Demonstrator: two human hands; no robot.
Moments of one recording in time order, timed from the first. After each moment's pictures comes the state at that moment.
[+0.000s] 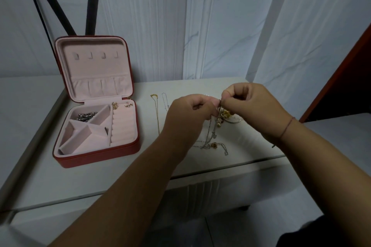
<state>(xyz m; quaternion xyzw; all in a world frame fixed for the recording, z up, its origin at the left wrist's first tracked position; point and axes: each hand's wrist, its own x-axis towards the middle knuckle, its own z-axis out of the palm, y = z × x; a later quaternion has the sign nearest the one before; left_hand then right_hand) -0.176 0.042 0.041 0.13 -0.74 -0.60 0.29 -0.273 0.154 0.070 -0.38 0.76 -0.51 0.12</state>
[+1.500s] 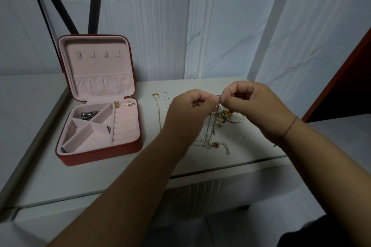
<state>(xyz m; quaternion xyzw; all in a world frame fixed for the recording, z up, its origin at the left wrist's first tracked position) -0.174 0.039 0.043 0.12 -0.73 -0.60 0.30 -0.271 0.154 0.072 -0.38 0.74 -0.55 0.14</state>
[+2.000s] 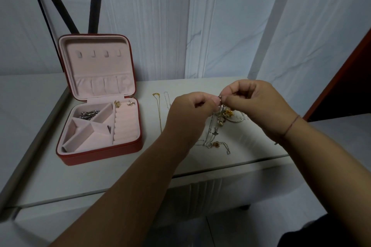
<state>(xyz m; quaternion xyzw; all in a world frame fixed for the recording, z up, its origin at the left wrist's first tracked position) -0.174 0.041 0.042 0.13 -0.75 -0.58 0.31 -0.274 0.153 0.072 -0.38 0.73 -0.55 0.13</state>
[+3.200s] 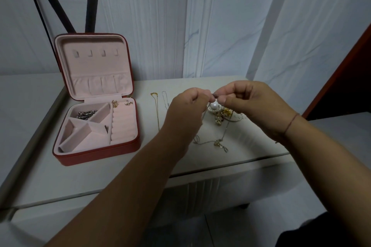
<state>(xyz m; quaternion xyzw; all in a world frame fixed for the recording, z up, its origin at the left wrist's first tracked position) -0.177 0.041 0.045 0.17 -0.72 -0.63 0.26 -0.277 0.157 0.071 -0.40 0.74 -0.53 0.15</state>
